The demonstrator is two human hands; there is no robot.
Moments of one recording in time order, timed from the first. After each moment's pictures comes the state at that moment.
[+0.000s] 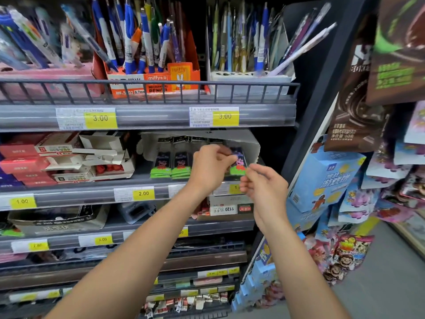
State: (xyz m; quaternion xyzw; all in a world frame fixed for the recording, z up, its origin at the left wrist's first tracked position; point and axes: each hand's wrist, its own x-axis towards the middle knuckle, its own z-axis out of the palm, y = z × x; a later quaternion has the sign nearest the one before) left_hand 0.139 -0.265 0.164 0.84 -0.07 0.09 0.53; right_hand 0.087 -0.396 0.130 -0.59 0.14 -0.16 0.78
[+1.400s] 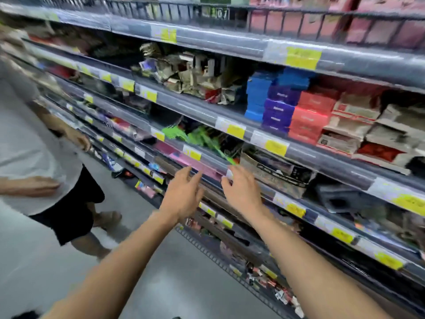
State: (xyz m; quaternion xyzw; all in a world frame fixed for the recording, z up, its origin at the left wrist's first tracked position) left_hand -0.092 0.249 -0.010 0.96 0.22 0.10 0.10; right_hand 0.036 0.105 0.006 -0.88 -0.35 0.06 0.31
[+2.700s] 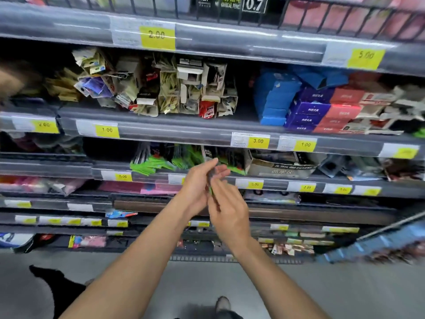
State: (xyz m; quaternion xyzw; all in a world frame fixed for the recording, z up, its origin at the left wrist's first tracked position) left_hand 0.020 0.390 0.032 0.42 0.19 -0.13 0.88; right_hand -0.029 0.285 -0.031 -0.86 -0.21 -0.34 0.32
